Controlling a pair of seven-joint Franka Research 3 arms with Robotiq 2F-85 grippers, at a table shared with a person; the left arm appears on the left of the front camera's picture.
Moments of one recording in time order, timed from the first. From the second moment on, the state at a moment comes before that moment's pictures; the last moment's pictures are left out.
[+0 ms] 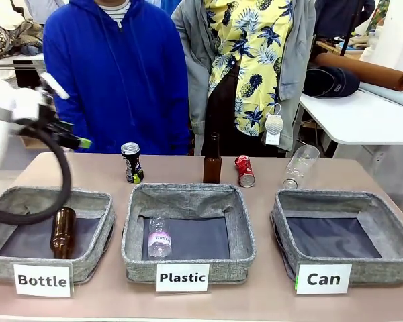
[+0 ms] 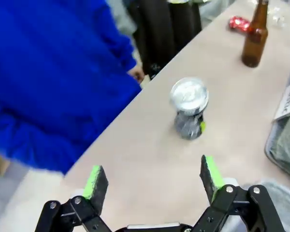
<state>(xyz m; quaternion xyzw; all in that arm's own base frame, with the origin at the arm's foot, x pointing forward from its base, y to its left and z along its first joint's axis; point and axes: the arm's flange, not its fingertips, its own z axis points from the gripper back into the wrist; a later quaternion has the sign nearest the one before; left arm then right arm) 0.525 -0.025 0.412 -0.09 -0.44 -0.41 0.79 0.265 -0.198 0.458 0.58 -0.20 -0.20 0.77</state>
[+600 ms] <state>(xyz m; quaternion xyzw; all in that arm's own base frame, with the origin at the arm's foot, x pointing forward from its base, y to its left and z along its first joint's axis) 0.562 -0.013 0.346 -0.23 -0.42 -0.50 0.72 0.265 -0.198 0.458 0.58 -0.20 -0.20 0.77</state>
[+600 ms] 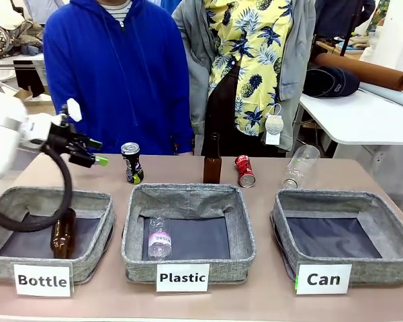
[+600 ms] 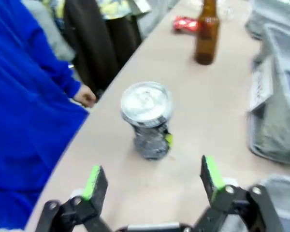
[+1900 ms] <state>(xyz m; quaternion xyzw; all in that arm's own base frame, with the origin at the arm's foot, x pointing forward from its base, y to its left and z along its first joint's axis) 0.633 -0.053 0.273 -0.31 -0.40 -0.50 0.70 0.265 -0.198 0.458 0.58 -0.20 -0.20 0.77</state>
